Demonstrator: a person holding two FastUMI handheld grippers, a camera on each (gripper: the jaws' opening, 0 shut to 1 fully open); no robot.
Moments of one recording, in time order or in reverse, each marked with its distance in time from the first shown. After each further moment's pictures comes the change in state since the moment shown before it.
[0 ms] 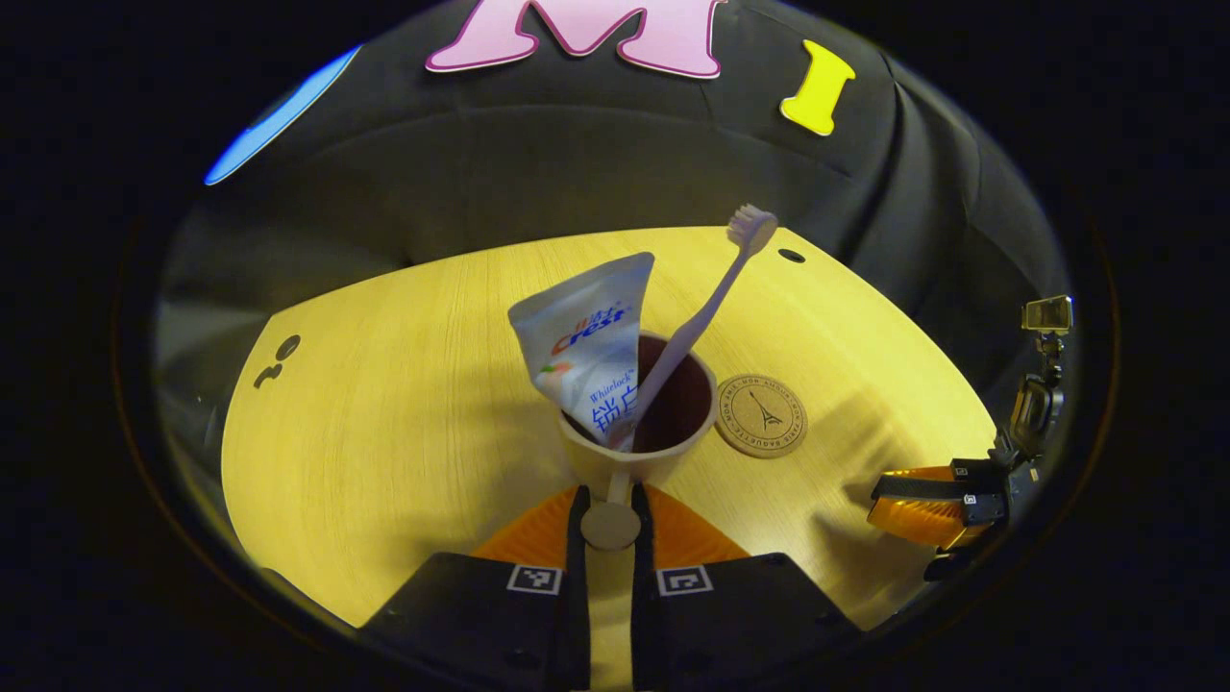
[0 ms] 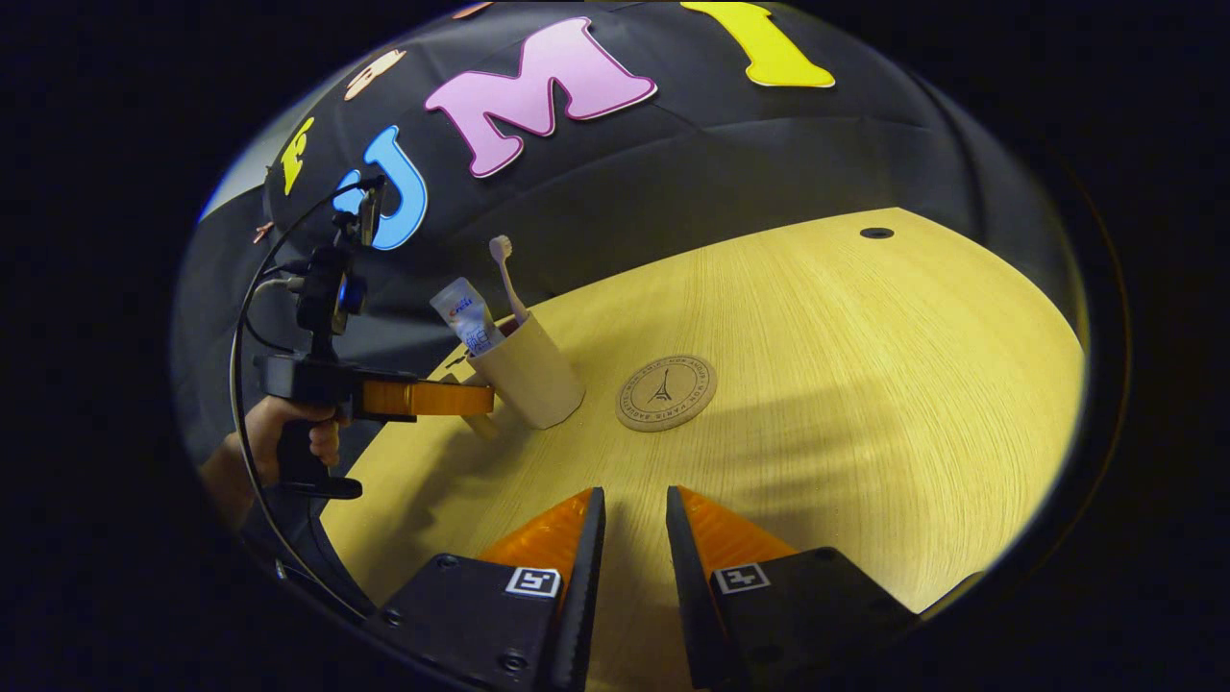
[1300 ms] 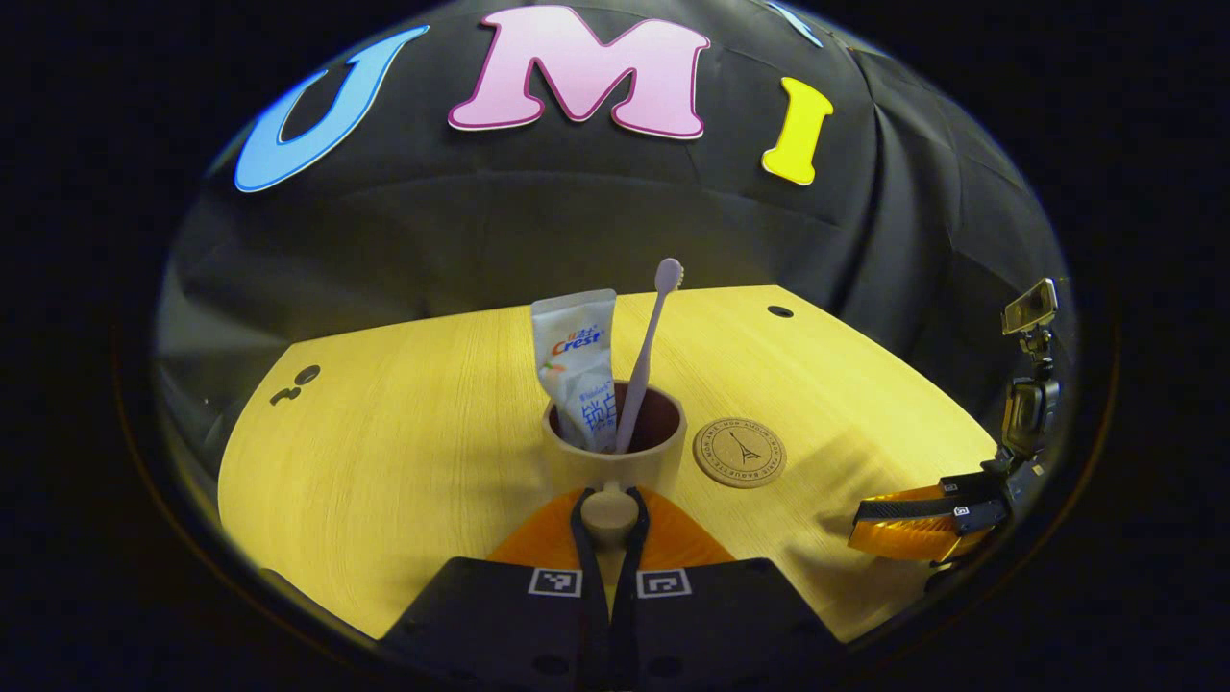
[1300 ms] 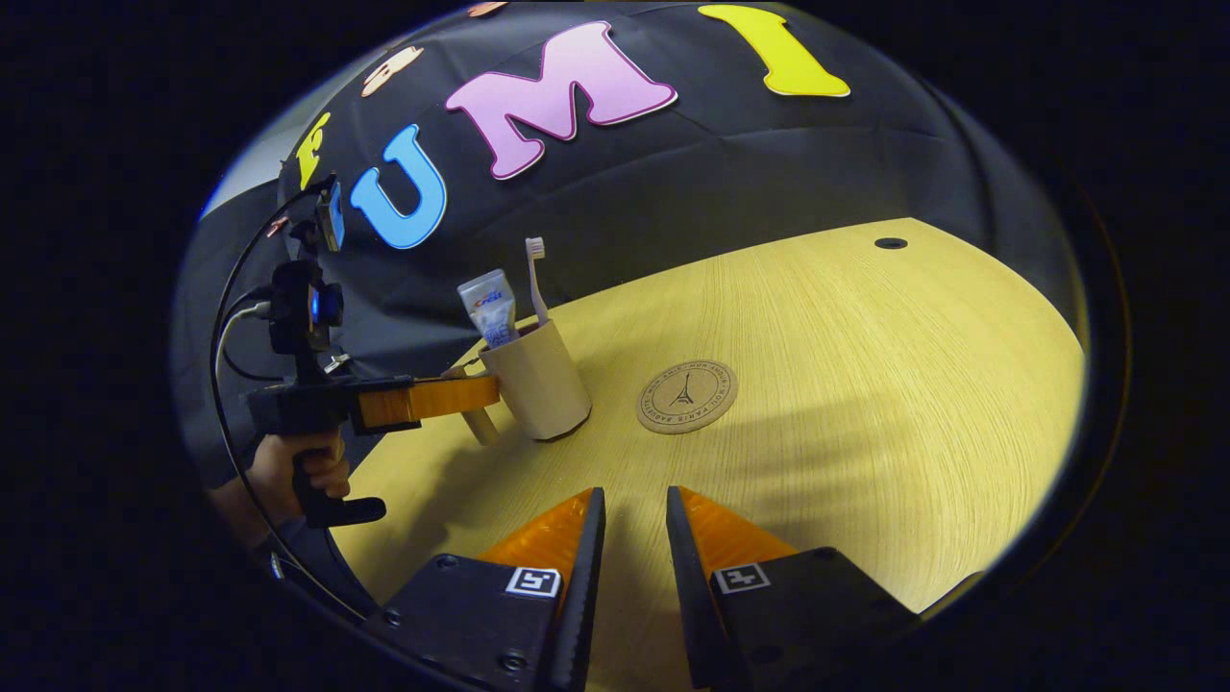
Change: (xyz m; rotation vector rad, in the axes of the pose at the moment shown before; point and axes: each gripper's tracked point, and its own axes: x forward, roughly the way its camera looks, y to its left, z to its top) left arm -0.021 -0.014 0.007 -0.001 -0.204 0.020; right arm 0.000 0.017 -0.004 -0.024 -0.025 0.030
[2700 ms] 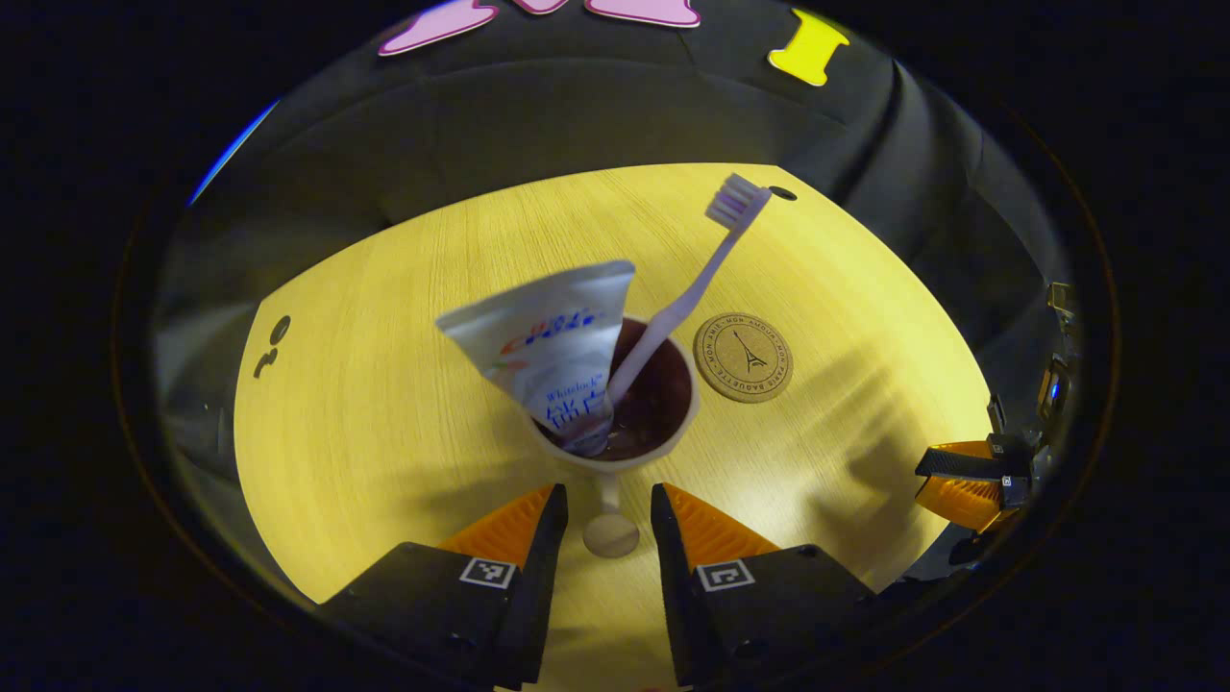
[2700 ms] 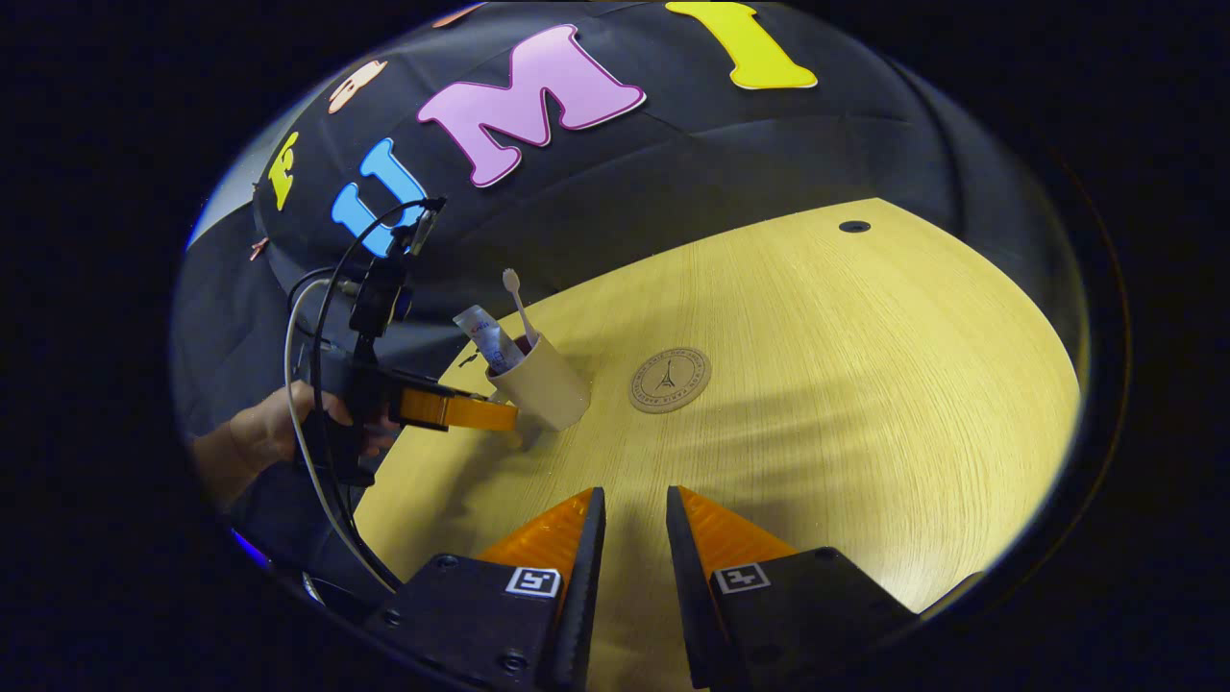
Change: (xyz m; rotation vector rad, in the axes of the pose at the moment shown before) left arm -0.001 0.004 -0.023 0.078 0.489 -0.028; right arm -0.058 -0.001 0.009 0.094 0.080 -0.044
